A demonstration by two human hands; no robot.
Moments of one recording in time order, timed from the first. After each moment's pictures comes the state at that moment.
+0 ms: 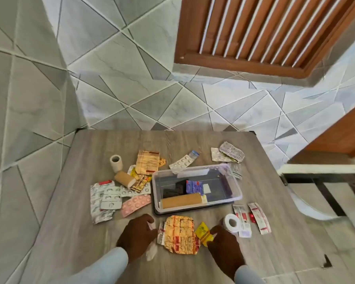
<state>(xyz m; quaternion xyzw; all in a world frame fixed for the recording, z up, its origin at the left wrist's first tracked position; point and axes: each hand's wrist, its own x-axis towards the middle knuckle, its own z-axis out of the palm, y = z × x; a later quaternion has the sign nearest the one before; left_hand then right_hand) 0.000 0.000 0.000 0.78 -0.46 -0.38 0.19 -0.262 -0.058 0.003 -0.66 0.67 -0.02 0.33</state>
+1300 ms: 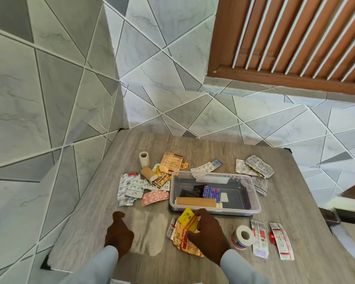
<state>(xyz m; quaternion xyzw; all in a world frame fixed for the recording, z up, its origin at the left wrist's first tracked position) 0.006 0.064 0.006 0.90 -0.15 -0.31 0.28 -0.207 -0.075 0.027 -0.77 0.50 -0.02 0.40</state>
